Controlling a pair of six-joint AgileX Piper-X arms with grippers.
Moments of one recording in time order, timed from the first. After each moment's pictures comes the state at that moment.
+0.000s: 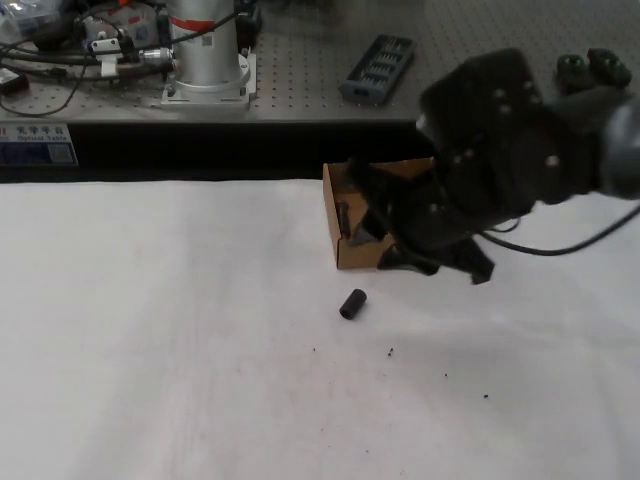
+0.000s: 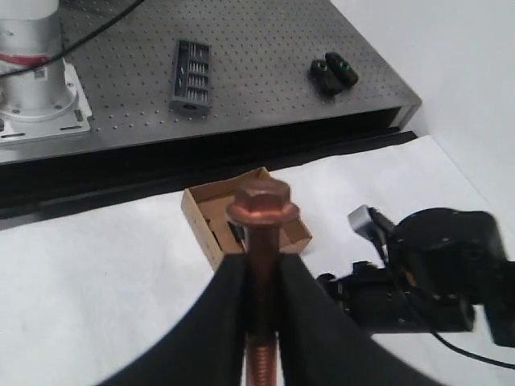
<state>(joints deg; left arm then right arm) -14.7 70.7 -91.1 51.1 19.9 -9.5 35.9 106.5 -73.5 26.6 -8.2 59.5</state>
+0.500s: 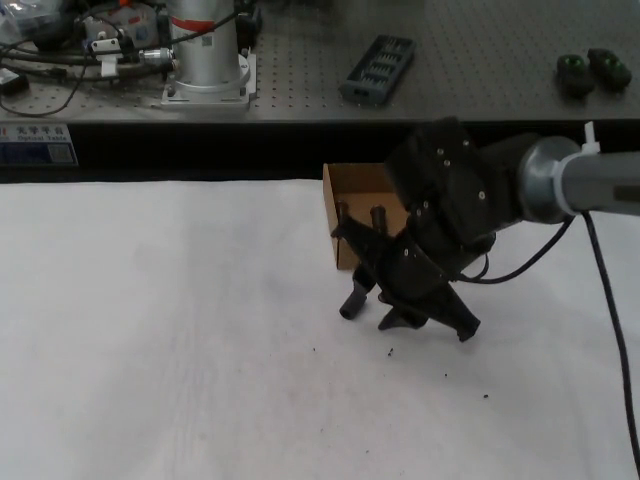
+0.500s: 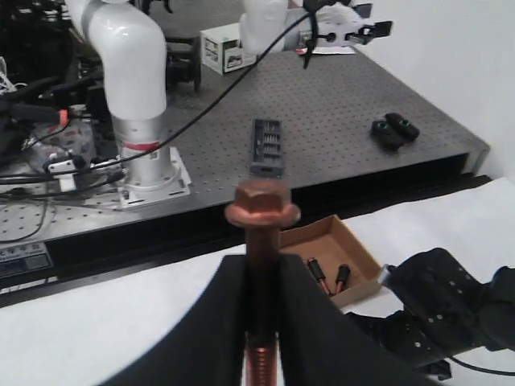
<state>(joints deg) -14.7 58.1 -89.7 54.3 8.5 -2.9 35.9 113.9 -75.0 33.1 -7.8 64.3</state>
